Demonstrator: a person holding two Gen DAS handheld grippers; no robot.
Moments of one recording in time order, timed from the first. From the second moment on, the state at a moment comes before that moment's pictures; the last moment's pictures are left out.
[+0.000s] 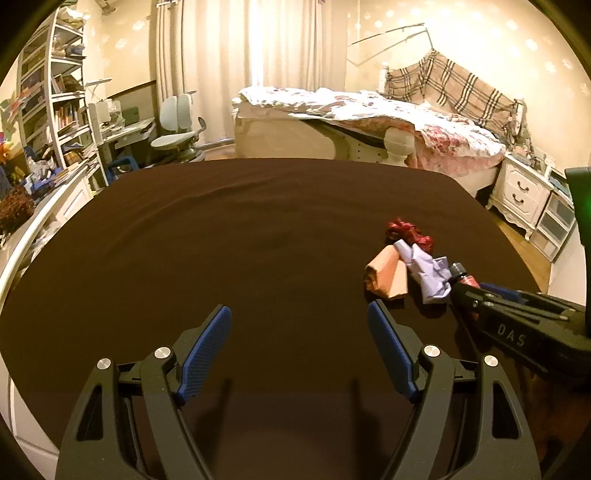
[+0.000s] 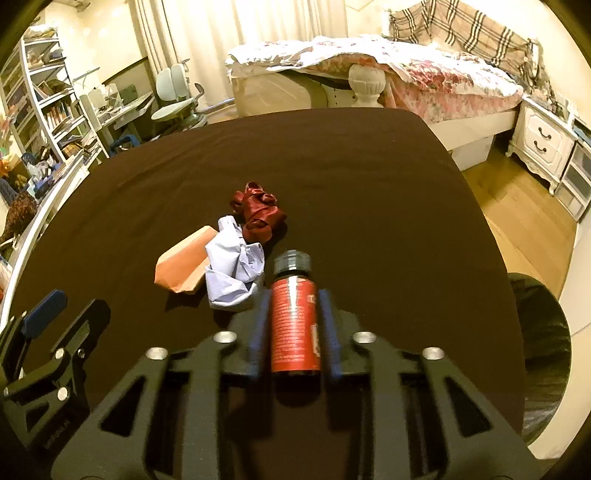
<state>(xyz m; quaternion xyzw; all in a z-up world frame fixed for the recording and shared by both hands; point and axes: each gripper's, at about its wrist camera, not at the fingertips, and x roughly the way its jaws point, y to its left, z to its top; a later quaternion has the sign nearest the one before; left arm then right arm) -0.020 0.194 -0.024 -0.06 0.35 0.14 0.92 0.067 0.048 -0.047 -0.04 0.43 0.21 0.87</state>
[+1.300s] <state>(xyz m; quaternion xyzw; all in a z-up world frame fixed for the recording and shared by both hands) 0.038 0.171 -0.041 -0.04 0.42 0.04 0.90 0.080 0.018 -0.049 -0.02 0.43 0.19 0.88</state>
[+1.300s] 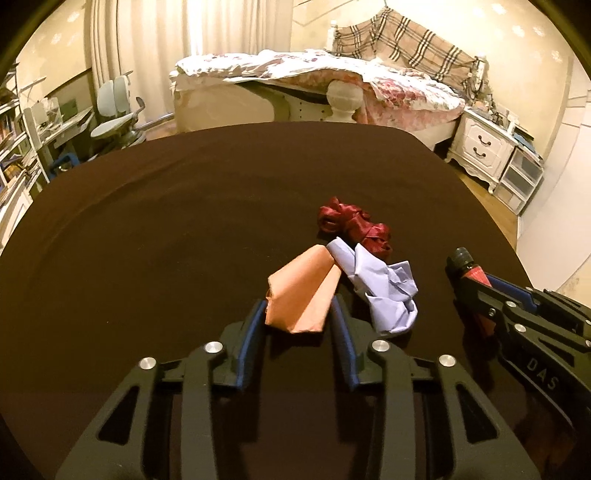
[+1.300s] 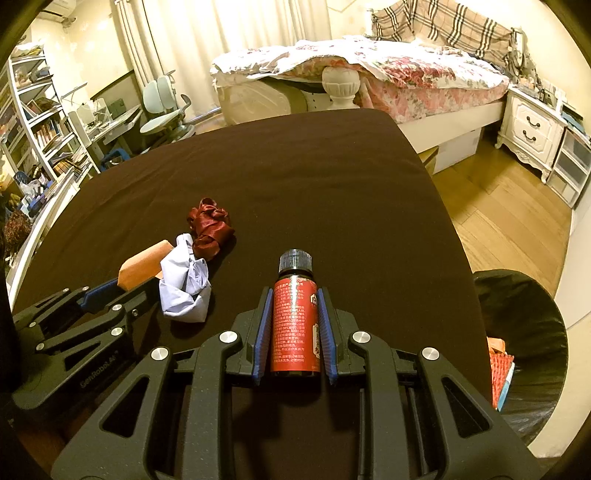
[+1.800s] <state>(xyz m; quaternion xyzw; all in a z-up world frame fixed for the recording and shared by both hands) 0.013 0.178 -0.035 -0.07 0.40 0.05 0.91 0.073 0.010 -0.043 -0.01 0.43 0.19 0.88</state>
